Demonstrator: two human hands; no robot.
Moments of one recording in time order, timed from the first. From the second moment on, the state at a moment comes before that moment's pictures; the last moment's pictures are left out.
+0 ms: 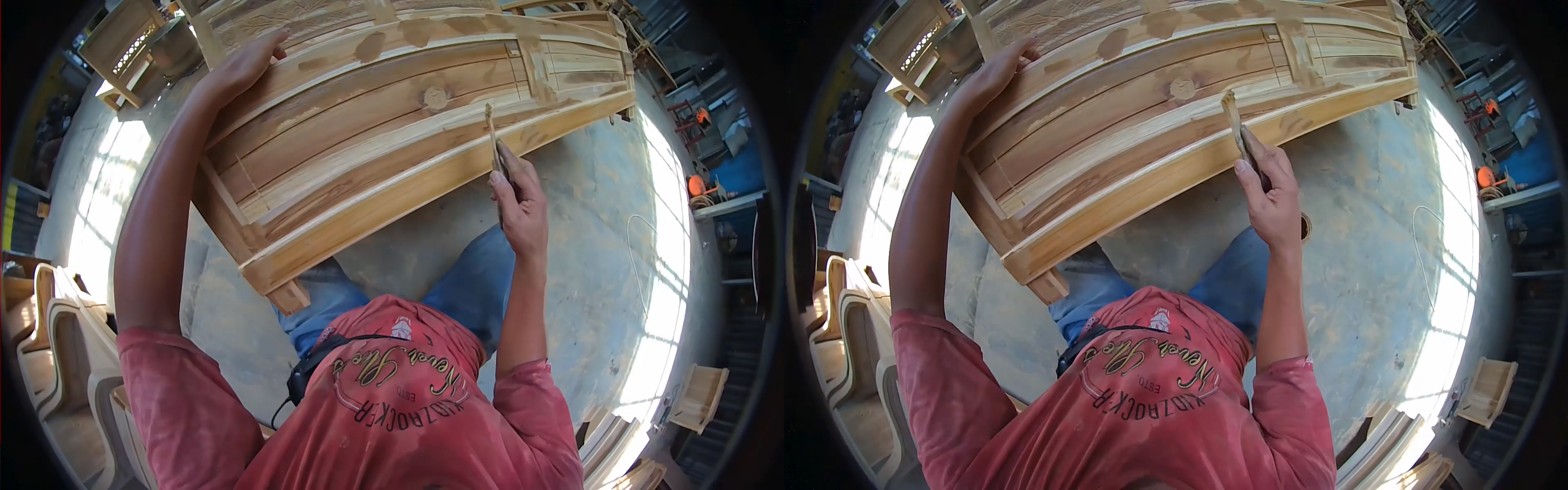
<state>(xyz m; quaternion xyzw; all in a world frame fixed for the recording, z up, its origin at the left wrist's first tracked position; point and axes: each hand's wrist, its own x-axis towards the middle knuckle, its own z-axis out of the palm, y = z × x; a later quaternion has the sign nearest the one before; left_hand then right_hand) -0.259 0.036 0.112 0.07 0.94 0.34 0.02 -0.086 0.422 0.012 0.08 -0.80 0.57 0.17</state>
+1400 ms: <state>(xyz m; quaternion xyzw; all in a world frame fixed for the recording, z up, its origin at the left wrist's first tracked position) -0.151 0.069 0.139 0.00 0.93 0.35 0.07 -0.098 0.357 0.047 0.12 -0.94 0.28 0.16</state>
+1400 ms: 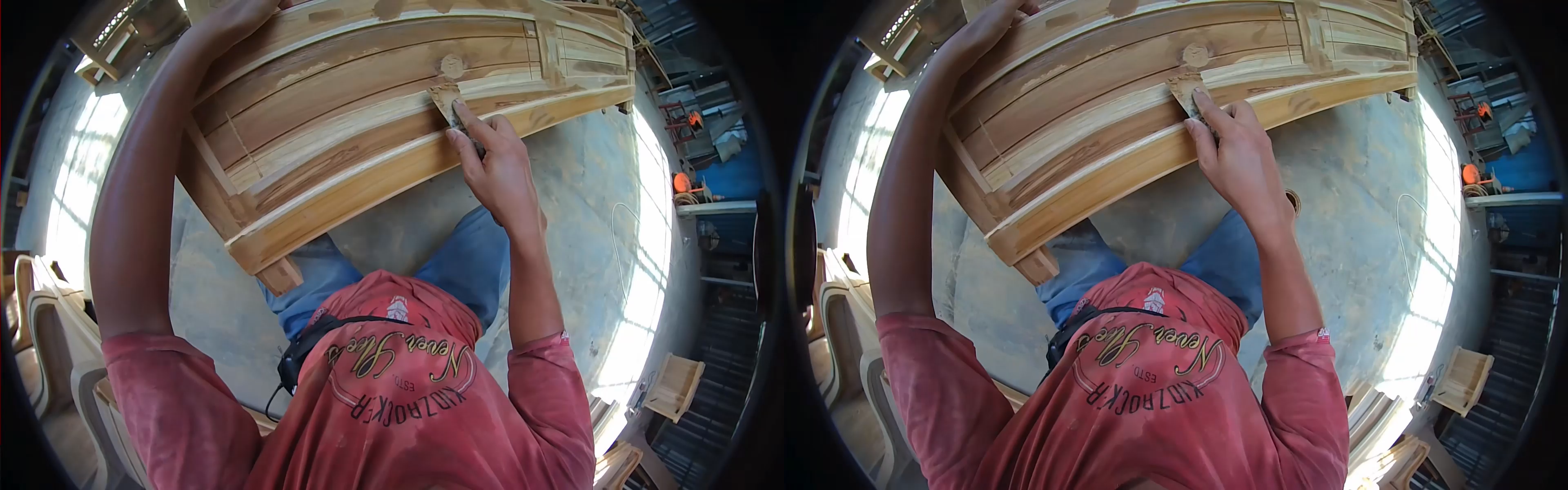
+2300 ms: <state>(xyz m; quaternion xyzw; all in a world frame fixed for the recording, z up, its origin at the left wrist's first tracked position) -0.126 0.108 0.162 -0.09 0.94 0.33 0.08 -0.093 0.332 0.053 0.18 -0.95 0.21 0.12</state>
